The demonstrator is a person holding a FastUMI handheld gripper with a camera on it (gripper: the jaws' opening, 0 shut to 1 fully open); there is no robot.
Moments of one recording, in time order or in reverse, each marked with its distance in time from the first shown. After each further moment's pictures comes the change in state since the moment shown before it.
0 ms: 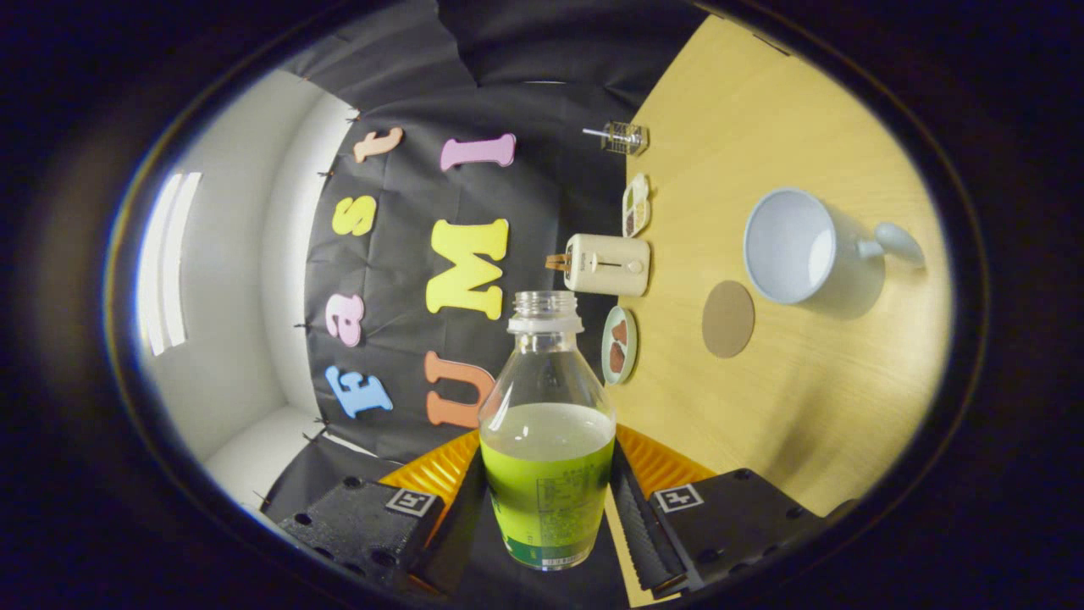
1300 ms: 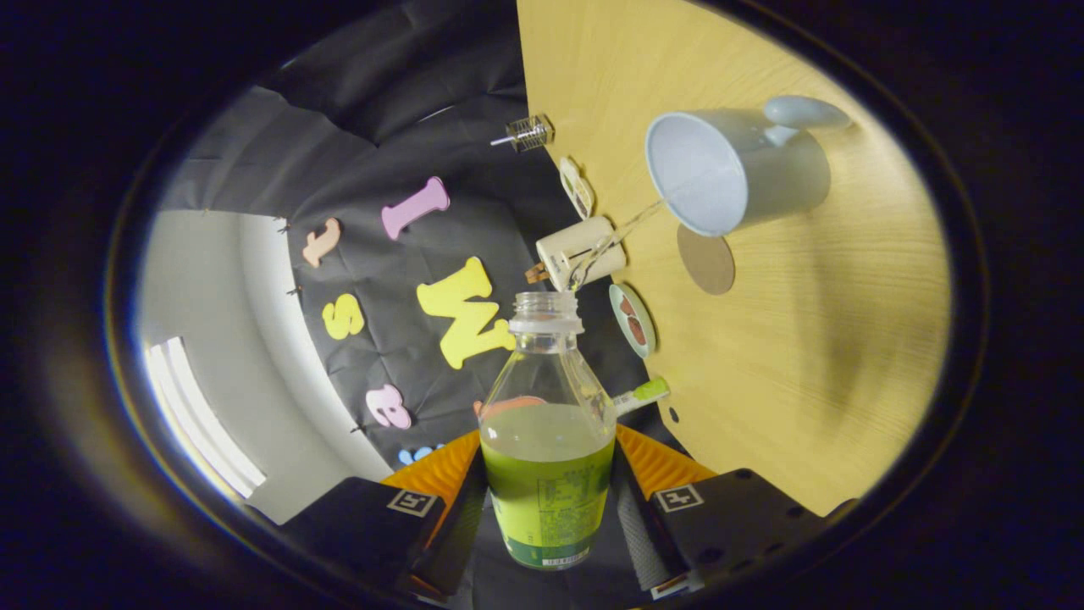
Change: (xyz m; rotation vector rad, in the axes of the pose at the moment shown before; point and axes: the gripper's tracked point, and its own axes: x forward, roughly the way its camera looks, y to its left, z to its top) arm -0.006 0.016 0.016 0.425 -0.032 0.109
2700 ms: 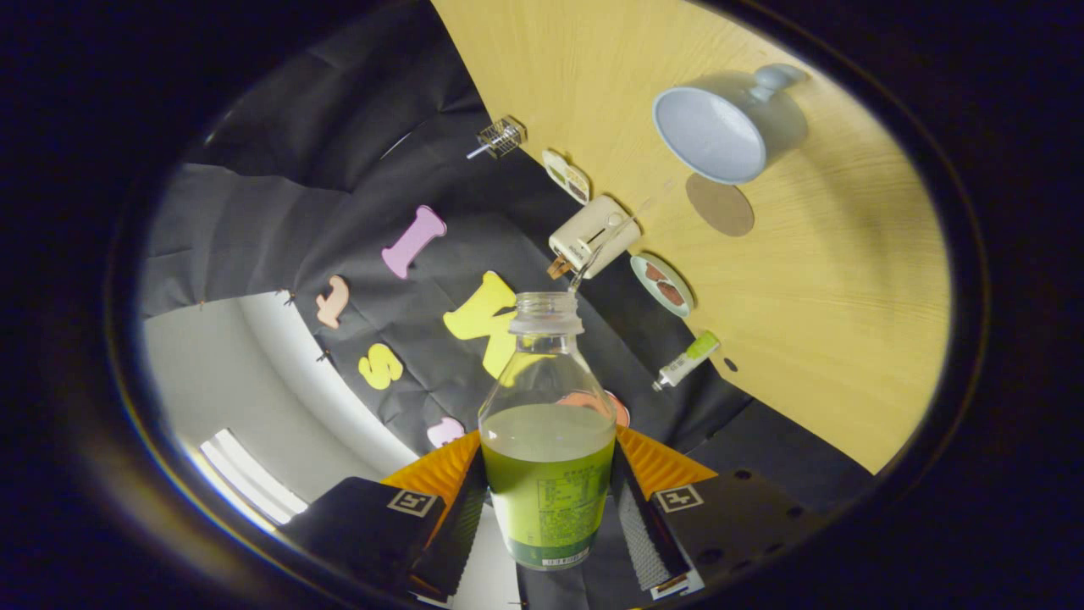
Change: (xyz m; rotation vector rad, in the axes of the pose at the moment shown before) arm -0.006 0.078 -0.001 0.296 0.013 0.106
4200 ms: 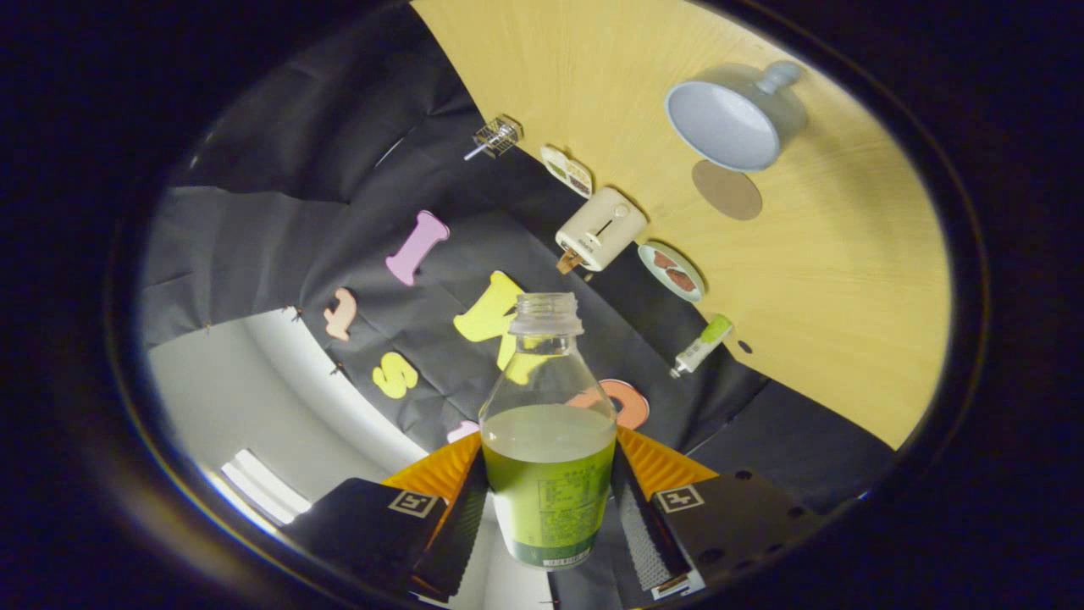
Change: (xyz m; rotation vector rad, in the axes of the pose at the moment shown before) arm -0.001 0.011 -0.006 0.000 0.033 -0.025
